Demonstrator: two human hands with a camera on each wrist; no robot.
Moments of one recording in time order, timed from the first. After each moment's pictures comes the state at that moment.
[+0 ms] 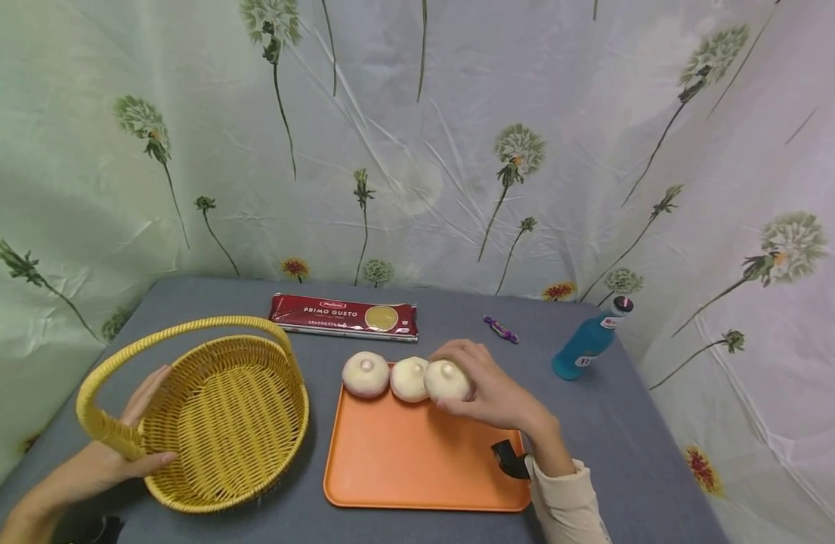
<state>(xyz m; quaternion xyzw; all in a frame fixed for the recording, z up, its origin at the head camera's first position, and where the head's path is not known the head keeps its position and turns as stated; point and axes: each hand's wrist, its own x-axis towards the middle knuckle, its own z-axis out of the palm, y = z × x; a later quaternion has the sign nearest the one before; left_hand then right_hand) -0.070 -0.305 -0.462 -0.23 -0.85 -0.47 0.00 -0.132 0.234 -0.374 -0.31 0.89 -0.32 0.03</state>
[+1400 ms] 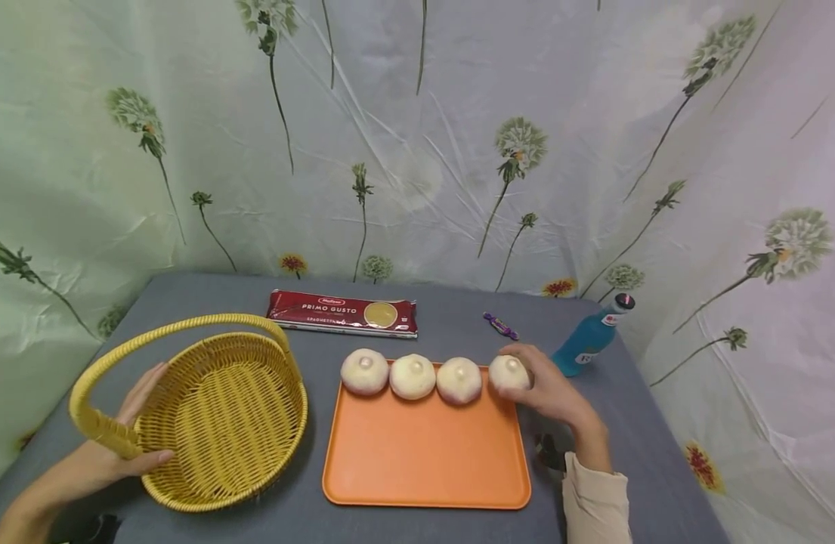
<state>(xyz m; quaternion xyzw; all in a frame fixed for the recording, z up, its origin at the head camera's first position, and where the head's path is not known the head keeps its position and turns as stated) -0.072 -0.306 -0.463 -0.23 -0.85 -0.47 0.00 -0.147 0.323 -0.409 -0.17 0.92 -0.36 0.06</state>
